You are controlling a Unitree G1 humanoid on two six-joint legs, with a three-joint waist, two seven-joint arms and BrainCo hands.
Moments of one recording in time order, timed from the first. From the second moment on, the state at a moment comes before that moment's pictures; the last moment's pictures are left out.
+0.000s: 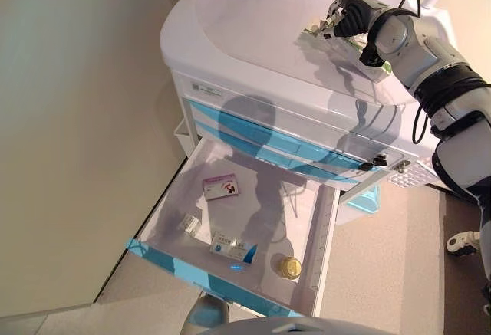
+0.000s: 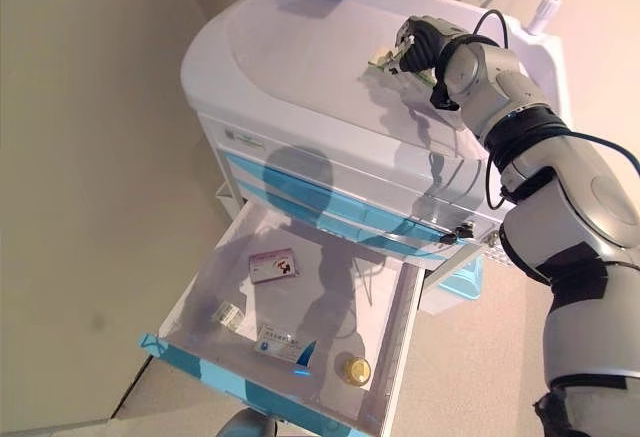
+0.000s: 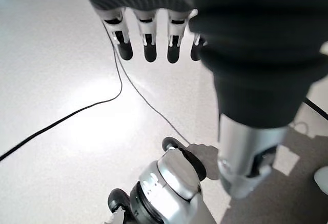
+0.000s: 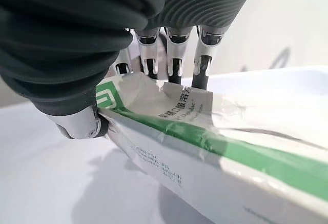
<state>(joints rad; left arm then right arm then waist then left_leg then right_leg) 0.14 0.37 0.02 1.36 -0.38 -0.04 -0.06 -1.52 -0.68 0.95 1.03 -0.08 0.00 0.11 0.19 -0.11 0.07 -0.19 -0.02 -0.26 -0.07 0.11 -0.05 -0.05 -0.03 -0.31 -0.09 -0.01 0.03</state>
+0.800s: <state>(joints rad) 0.10 0.37 -0.02 1.35 -0.38 -0.04 -0.06 -1.50 -0.63 0.90 1.10 -0.11 0.01 0.12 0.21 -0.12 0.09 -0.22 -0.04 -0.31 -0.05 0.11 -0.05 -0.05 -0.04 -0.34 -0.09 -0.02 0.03</state>
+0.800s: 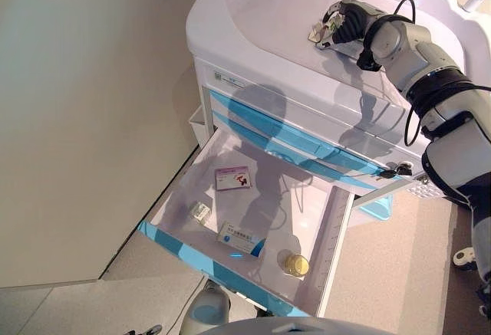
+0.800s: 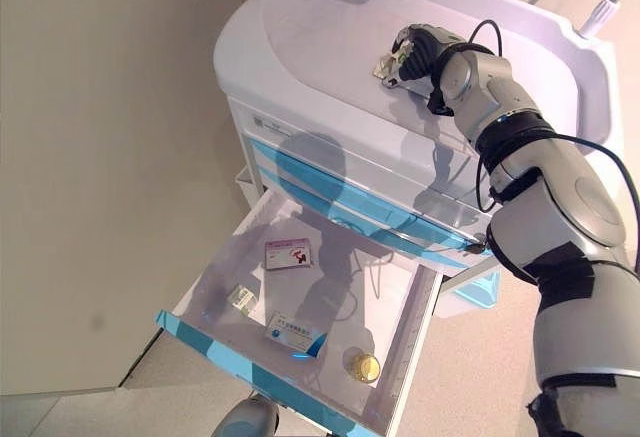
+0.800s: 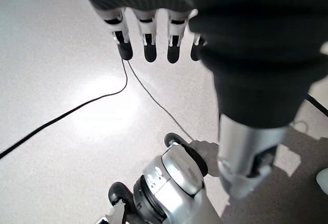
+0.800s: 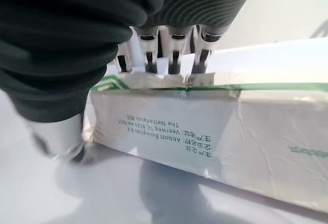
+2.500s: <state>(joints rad) 0.10 0.25 0.03 1.29 -0.22 -0.05 0.01 -0.18 -0.60 -0.18 0.59 0.30 -0.13 -0.26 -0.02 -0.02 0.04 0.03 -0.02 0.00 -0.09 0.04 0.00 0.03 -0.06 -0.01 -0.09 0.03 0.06</state>
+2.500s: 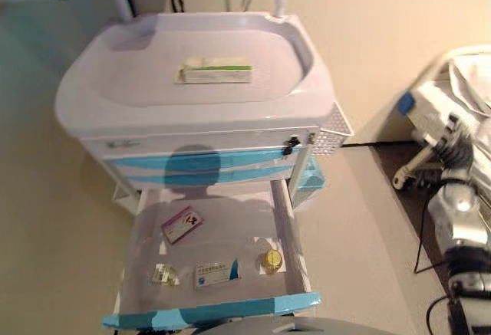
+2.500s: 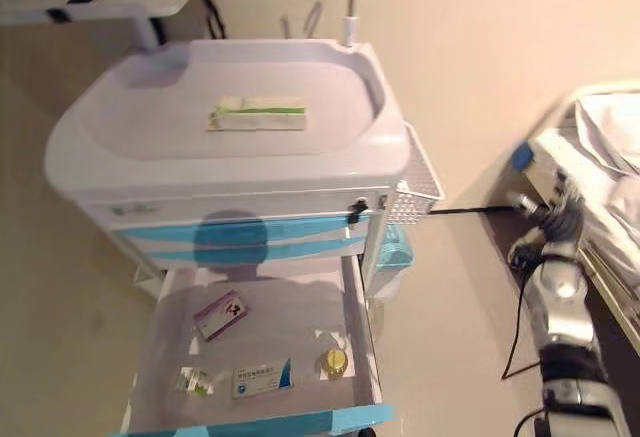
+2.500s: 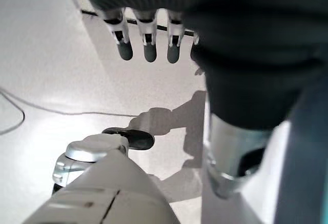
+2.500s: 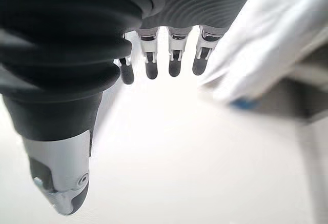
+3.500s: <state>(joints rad) -0.20 0.27 -0.21 1.19 -0.09 -0.06 0.08 -0.20 -0.35 0.19 1.11 -0.09 -0.05 -0.14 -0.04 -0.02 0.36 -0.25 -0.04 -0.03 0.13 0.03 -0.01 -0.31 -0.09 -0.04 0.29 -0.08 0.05</state>
